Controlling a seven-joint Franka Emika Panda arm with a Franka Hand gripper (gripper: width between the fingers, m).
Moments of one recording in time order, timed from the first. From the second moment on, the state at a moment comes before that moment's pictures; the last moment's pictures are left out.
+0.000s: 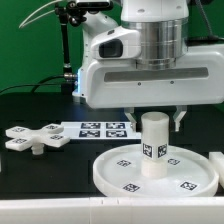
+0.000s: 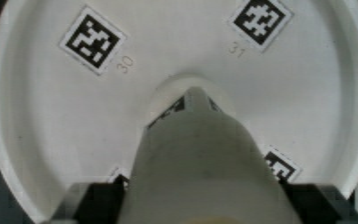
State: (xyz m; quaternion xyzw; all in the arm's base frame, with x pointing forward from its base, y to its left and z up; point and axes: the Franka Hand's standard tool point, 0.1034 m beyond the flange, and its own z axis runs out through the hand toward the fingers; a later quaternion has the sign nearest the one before) arm 0.571 0.042 0.081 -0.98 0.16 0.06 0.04
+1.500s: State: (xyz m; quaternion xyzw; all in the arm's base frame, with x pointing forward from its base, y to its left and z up) arm 0.578 0.048 0.078 -0.65 0.75 0.09 0.10
